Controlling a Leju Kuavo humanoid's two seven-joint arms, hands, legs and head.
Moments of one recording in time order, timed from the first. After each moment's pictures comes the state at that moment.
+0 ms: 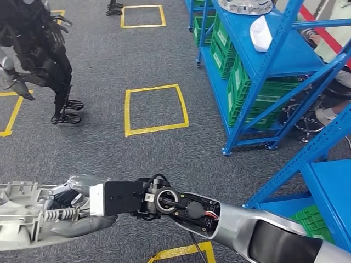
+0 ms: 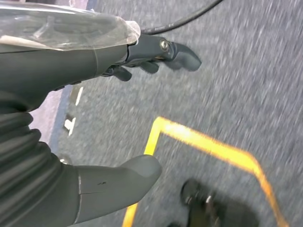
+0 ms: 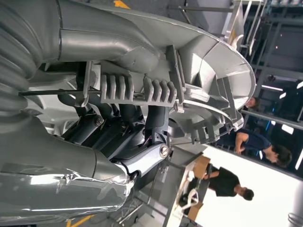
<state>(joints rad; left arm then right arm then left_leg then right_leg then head) -0.12 0.18 -1.13 -0.21 1.23 0.32 0.02 -0.61 0.17 1.06 -1.45 -0.44 0.22 -0.33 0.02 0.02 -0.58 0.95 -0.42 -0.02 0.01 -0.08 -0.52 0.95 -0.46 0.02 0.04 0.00</state>
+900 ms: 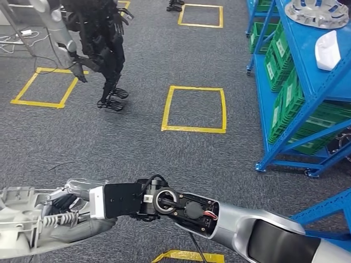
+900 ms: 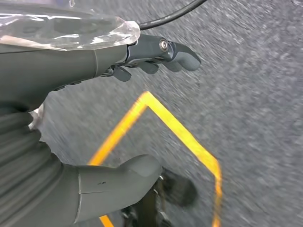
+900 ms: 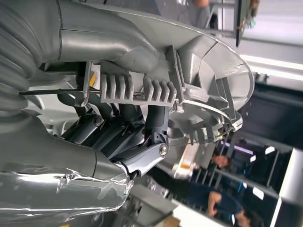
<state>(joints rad) -0.11 0.28 -1.03 -0.21 1.37 0.14 -0.14 -0.60 0.17 1.06 -1.45 -0.44 0.26 -0.34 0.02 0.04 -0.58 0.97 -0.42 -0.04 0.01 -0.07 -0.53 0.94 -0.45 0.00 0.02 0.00</state>
